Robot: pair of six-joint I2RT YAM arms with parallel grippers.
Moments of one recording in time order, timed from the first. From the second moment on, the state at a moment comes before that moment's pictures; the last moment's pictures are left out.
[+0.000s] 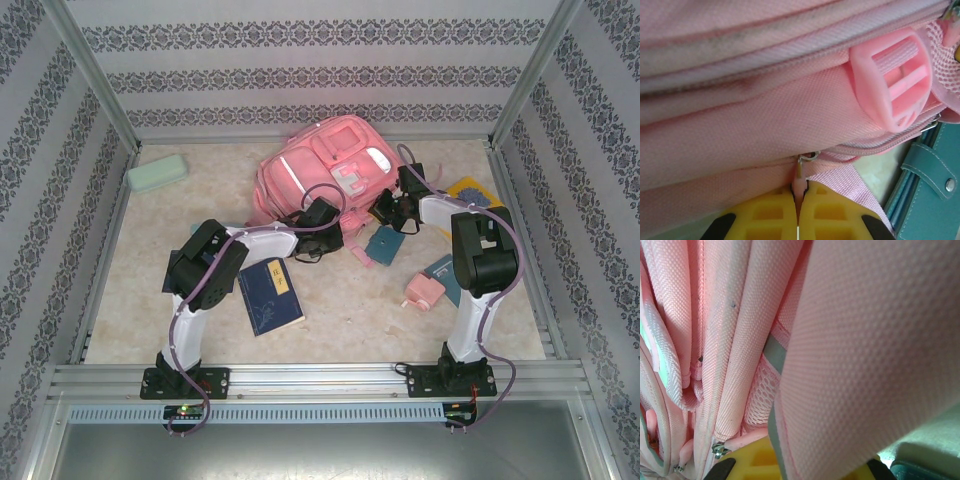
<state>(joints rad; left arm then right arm) -0.68 2.08 1.32 -0.15 0.08 -0.93 0.15 1.95 1.20 -0.23 -0.43 0.86</state>
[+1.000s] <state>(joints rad) -0.33 1.88 1.39 -0.68 -0.04 -0.52 0.11 1.96 1.32 -0.35 -0.49 0.80</state>
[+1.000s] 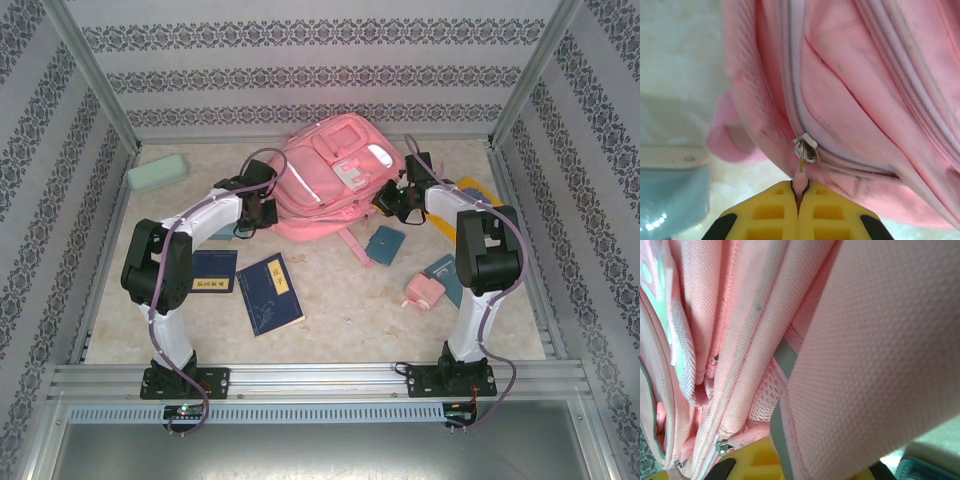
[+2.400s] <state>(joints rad) -0.60 1.90 1.39 -0.61 0.20 -0.44 0.40 1.72 1.10 -0.37 -0.23 1.02</state>
